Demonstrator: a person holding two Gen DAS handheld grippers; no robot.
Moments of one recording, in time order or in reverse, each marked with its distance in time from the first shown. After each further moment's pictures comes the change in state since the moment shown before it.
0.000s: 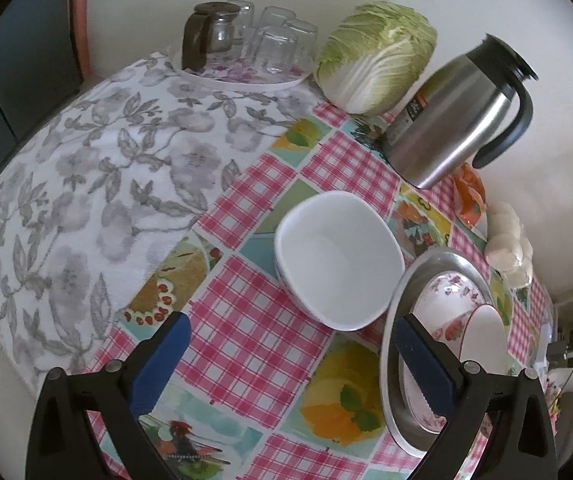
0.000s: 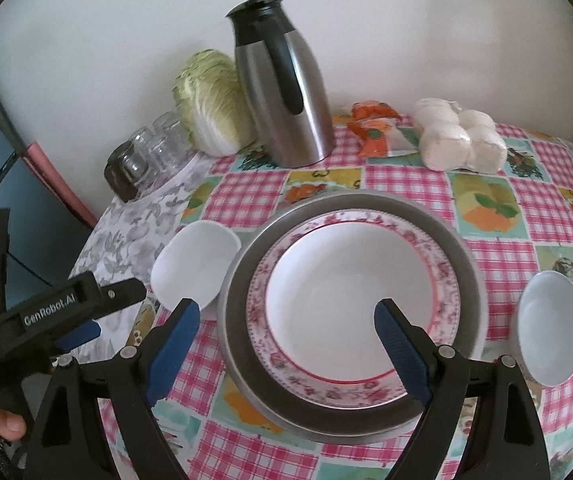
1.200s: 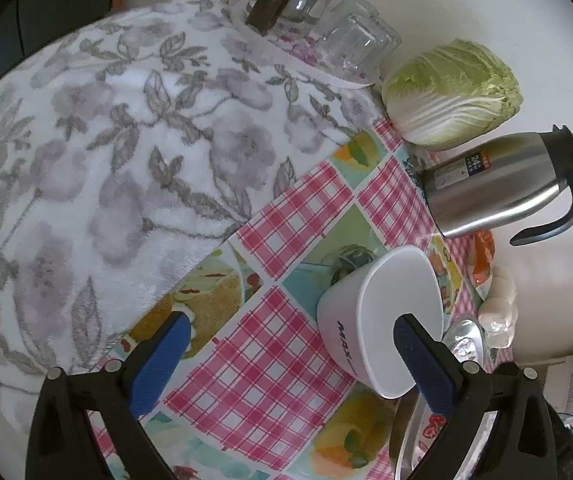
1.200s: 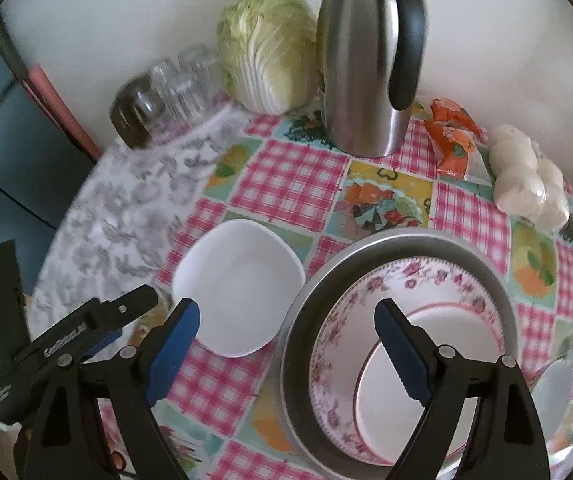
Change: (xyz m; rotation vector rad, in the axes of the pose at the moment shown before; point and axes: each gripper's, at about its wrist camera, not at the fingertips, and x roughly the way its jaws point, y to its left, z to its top) left arm 0.051 0.074 0.031 -0.254 0.072 -0.134; right arm 0.075 0.077 0.070 -0.210 0.270 -0.075
